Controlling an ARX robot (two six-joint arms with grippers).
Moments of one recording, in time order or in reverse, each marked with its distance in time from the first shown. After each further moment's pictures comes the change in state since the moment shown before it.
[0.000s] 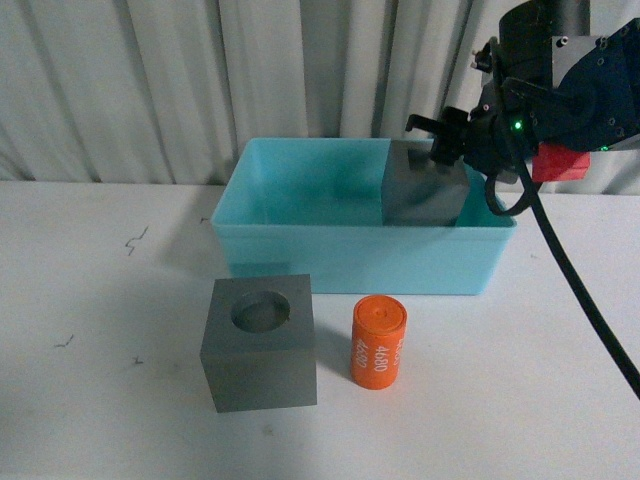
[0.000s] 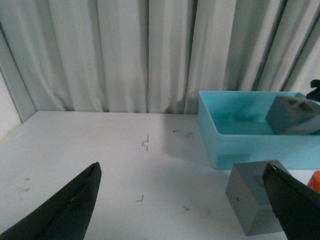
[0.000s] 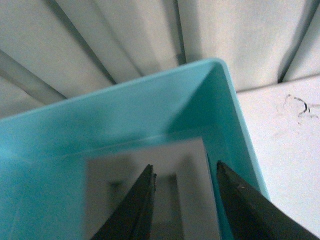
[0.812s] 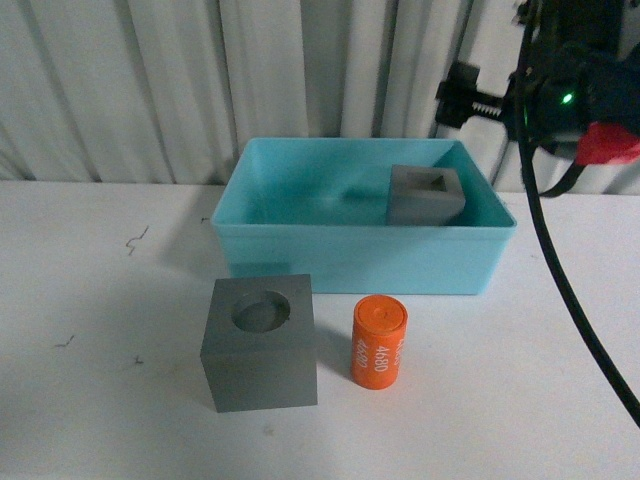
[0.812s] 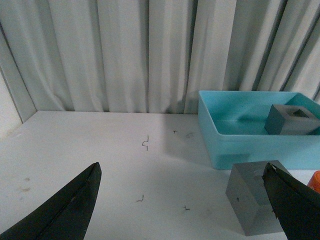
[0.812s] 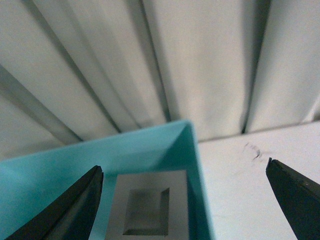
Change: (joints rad) left arm 0.000 0.000 0.000 0.000 0.000 0.000; right arm -0.034 -0.185 -0.217 0.186 0.023 -0.060
